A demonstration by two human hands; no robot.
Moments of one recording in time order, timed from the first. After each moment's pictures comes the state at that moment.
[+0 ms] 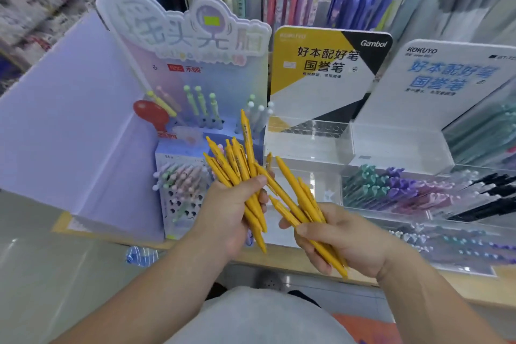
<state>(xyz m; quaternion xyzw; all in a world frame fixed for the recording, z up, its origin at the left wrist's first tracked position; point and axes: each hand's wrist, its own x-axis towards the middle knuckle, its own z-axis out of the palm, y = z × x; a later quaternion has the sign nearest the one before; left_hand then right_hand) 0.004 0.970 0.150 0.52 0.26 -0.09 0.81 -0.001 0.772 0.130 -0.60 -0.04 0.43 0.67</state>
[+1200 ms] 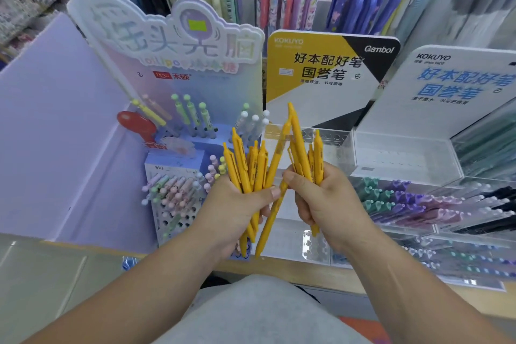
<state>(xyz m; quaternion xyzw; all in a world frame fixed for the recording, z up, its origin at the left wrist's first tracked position) 0.035 0.971 0.144 0.69 0.17 -0.13 0.69 0.053 0.808 0.143 -0.70 0.04 0.13 0.70</state>
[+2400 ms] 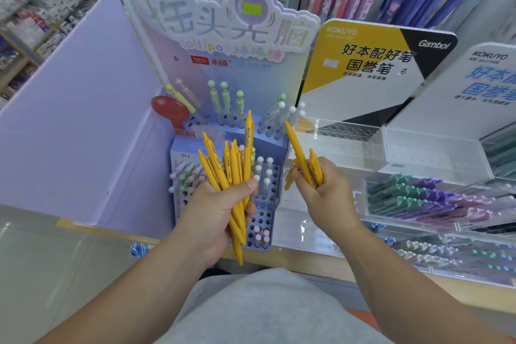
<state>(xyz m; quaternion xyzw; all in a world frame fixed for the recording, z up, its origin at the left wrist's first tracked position) 0.014 1.041 0.138 0.55 0.23 -0.13 0.79 0.059 0.850 0.087 -0.86 -0.01 0.00 0.51</state>
